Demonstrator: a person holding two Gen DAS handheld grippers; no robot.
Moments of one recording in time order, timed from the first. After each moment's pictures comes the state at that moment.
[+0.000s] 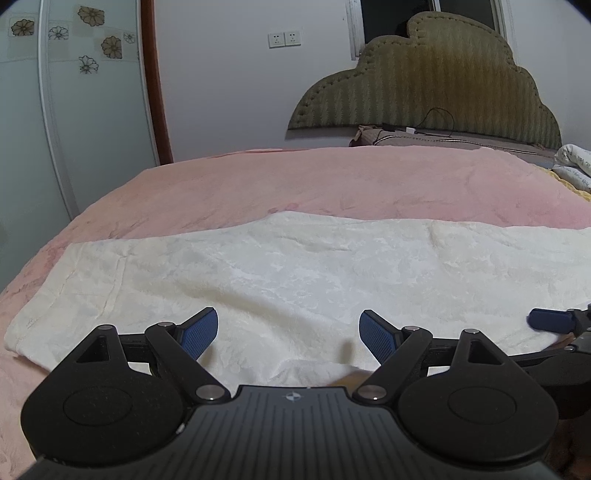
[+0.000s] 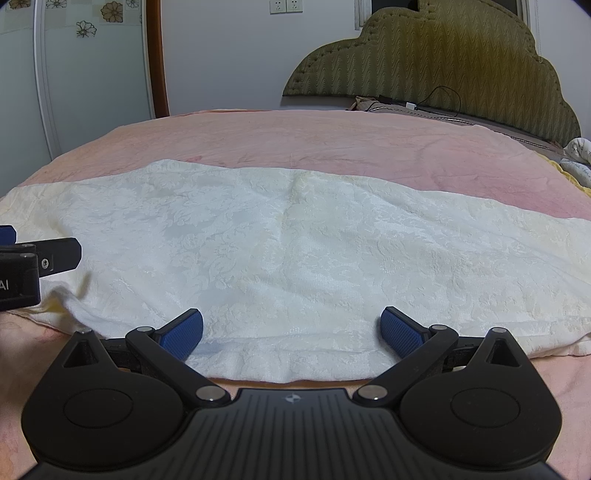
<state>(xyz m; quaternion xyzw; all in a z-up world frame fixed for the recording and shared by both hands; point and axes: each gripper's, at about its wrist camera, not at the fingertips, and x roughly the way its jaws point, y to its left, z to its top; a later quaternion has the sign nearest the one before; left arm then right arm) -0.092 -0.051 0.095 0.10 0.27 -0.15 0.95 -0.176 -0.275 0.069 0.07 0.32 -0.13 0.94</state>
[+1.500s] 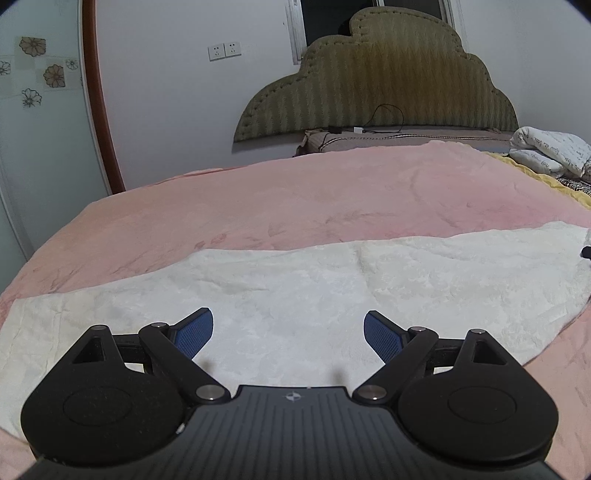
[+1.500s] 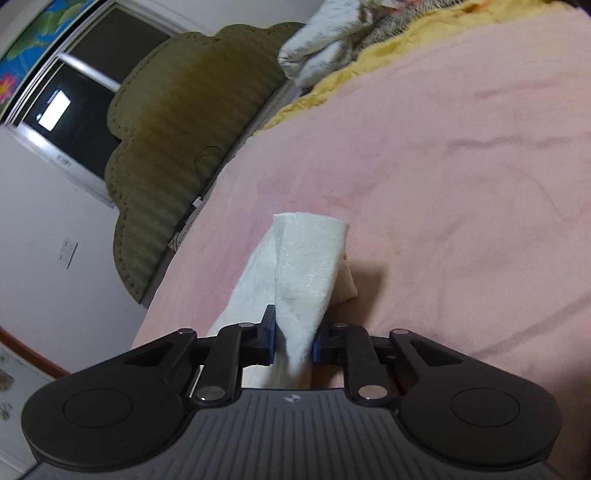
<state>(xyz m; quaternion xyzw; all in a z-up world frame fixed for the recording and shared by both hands) -0.073 -0.114 0.101 0.14 0.26 -0.22 0.93 -0.341 -0.566 0.058 0.49 0.08 -0.33 0.81</state>
